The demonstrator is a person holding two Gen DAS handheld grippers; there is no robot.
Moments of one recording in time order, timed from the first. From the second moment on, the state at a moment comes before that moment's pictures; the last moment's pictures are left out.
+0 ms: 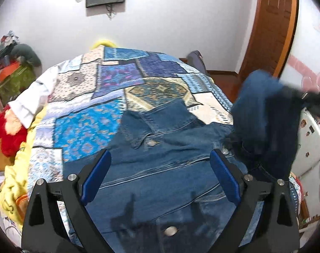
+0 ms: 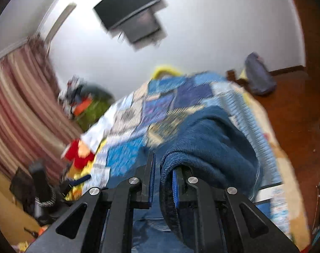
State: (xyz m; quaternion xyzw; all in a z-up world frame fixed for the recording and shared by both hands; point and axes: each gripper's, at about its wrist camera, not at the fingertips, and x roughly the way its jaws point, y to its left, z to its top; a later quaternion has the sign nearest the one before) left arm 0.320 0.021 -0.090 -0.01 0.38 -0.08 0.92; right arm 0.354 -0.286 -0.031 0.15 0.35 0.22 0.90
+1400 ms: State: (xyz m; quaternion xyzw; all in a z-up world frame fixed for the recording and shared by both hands) left arm 0.402 -0.193 -0.178 0.18 0.50 -0.24 0.81; right arm 0.307 -0.395 -0.137 0.09 0.48 0.08 0.87
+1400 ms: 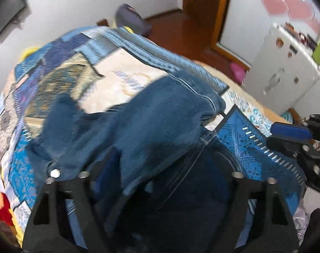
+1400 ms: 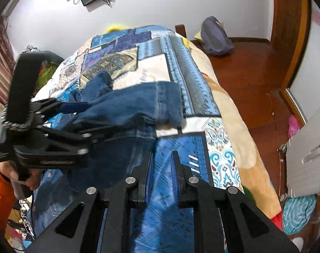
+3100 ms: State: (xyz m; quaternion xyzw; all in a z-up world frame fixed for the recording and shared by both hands) left arm 0.265 0.140 -0.229 -0.15 0.53 -0.08 0.83; right arm 0.308 -0.303 -0.189 -0.08 0.53 0.07 0.84
